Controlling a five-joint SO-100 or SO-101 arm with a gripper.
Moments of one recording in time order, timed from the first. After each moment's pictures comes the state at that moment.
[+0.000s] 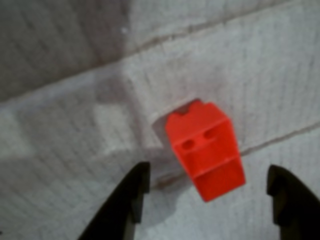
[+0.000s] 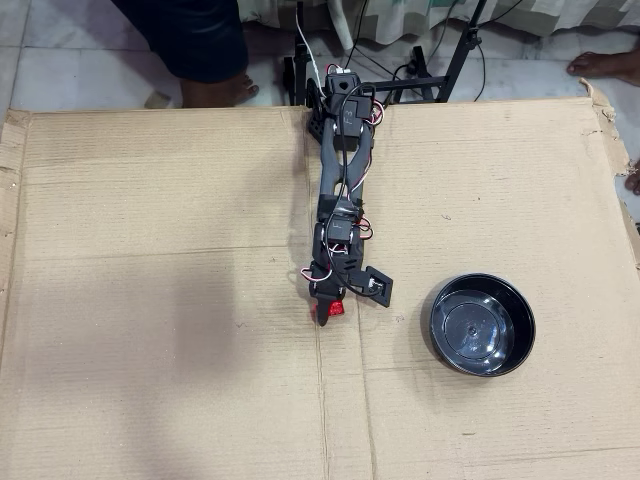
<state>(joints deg) 9.1 56.2 72.7 65.6 0.9</state>
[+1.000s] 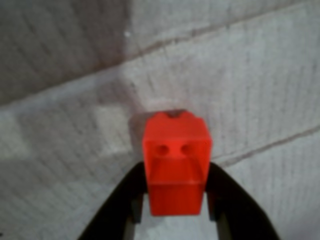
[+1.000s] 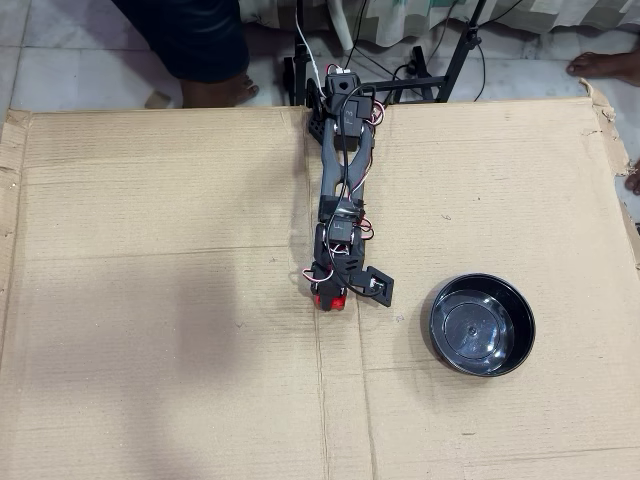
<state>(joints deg) 9.0 56.5 73.1 65.2 0.9</state>
